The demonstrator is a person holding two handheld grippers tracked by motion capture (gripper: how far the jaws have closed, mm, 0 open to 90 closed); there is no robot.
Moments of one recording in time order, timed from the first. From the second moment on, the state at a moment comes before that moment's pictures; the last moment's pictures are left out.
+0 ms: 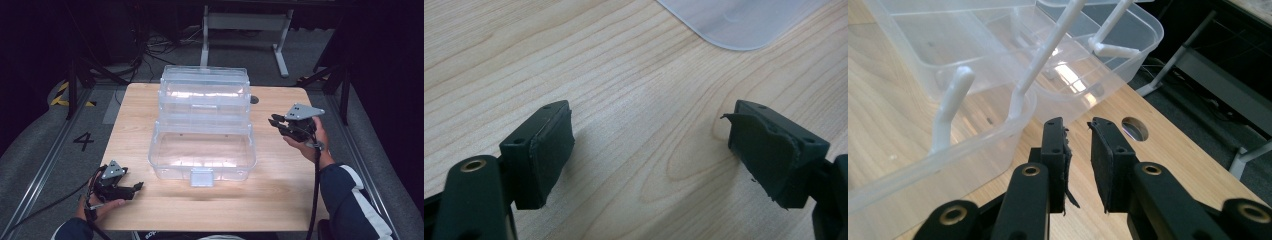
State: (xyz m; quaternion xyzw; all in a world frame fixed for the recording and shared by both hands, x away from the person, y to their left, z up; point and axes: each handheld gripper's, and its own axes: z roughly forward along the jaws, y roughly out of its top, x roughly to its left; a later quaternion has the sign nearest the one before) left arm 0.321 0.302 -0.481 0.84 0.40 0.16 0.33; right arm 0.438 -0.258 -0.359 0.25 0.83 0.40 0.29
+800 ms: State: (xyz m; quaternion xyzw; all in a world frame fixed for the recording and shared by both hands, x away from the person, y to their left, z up) left arm 0.321 0.302 -0.481 0.84 0.40 0.16 0.33; right arm 0.405 -0.288 -0.390 0.26 0.84 0.39 0.28
